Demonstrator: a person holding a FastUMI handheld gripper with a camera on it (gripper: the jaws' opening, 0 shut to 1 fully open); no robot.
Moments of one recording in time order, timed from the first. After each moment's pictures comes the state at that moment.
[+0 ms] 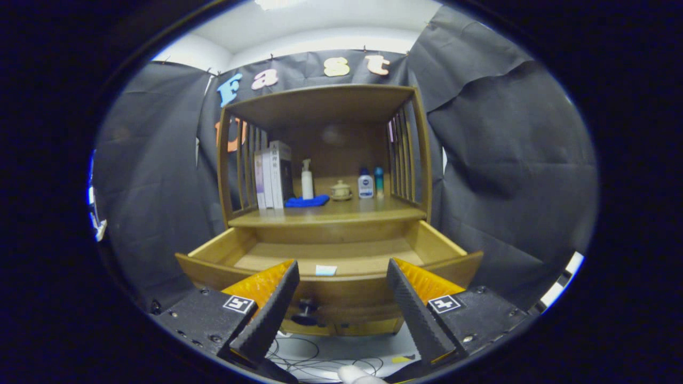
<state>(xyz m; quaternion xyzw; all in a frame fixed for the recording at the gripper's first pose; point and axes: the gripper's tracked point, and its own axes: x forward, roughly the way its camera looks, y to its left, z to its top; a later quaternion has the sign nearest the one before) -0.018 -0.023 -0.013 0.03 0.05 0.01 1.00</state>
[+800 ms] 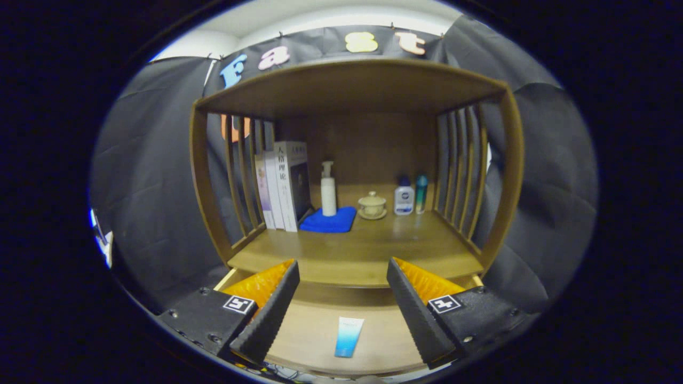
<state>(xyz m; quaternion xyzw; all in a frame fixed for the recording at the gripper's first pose) 0.163 0.030 0.048 0.01 0.19 0.06 0.98</state>
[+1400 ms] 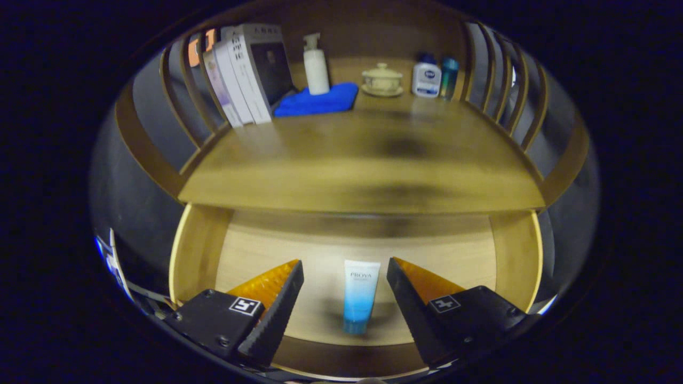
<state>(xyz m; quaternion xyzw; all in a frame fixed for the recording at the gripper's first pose) 0.180 0.036 -0.103 0.00 0.50 0.04 0.87</state>
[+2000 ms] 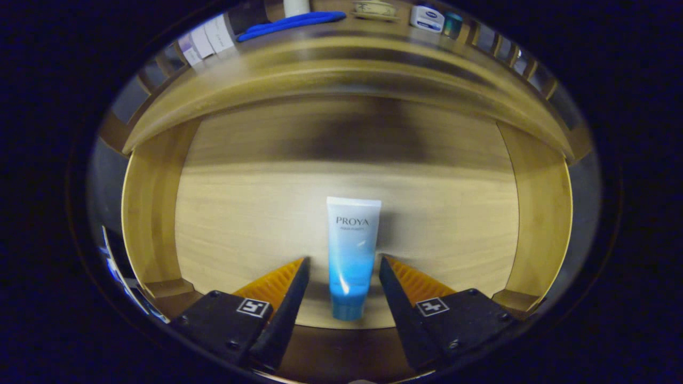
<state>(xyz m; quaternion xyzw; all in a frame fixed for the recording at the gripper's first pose) 0.145 0.024 -0.165 0.00 0.63 -0.01 0.78</state>
